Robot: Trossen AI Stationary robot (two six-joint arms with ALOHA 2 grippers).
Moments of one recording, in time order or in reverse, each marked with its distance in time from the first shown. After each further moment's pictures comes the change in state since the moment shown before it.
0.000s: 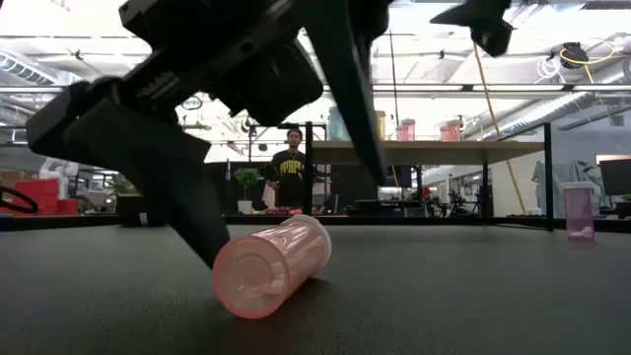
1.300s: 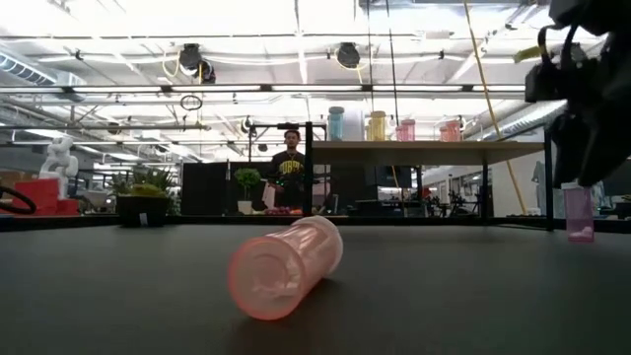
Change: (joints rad) left arm 0.117 -0.389 0.001 0.077 -0.283 0.615; right arm 0.023 -0.103 -0.259 -0.687 -0.055 -0.087
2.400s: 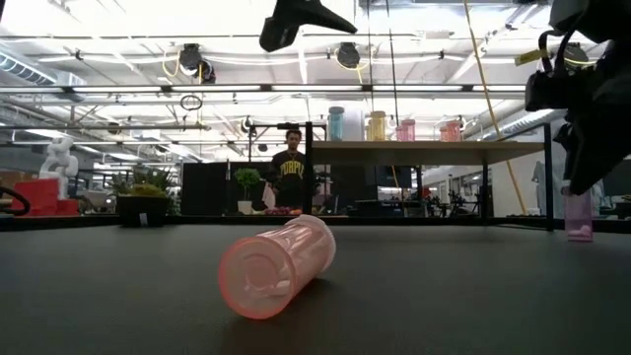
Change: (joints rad) left arm 0.277 -0.036 0.000 -0.079 0.234 0.330; right arm 0.000 0.000 -0.041 0.031 -0.005 0.123
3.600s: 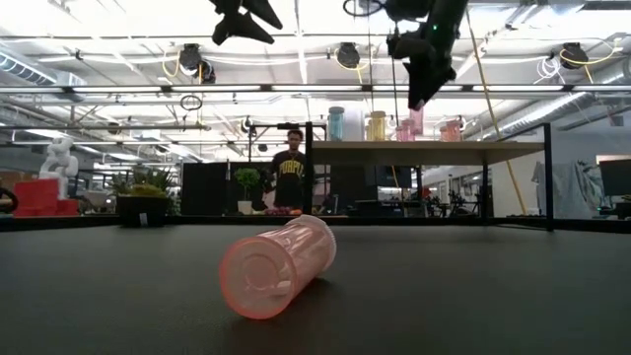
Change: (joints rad) left arm 0.528 -0.319 -0.001 -0.209 0.067 0.509; right arm -0.844 0.666 1.067 -0.304 -0.119 -0.665
